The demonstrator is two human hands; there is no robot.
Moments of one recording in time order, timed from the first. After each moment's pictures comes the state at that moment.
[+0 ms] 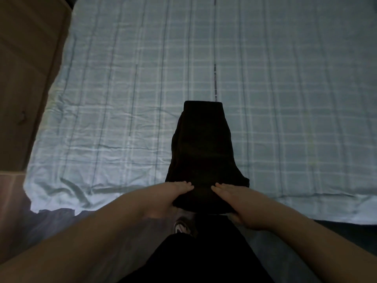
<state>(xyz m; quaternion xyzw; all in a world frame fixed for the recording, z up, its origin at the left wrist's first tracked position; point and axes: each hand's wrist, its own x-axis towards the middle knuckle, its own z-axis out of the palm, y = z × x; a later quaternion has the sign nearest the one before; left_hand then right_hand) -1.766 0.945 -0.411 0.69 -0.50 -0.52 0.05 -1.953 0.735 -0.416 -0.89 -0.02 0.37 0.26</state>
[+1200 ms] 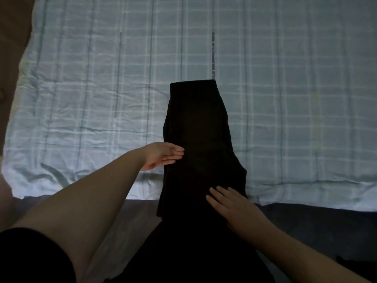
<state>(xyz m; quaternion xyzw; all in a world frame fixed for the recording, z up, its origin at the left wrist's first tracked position) -1.714 0.902 -0.537 0.62 0.02 -0.69 0.38 -2.013 0.760 -0.496 -0.92 -0.06 0.33 0.18</state>
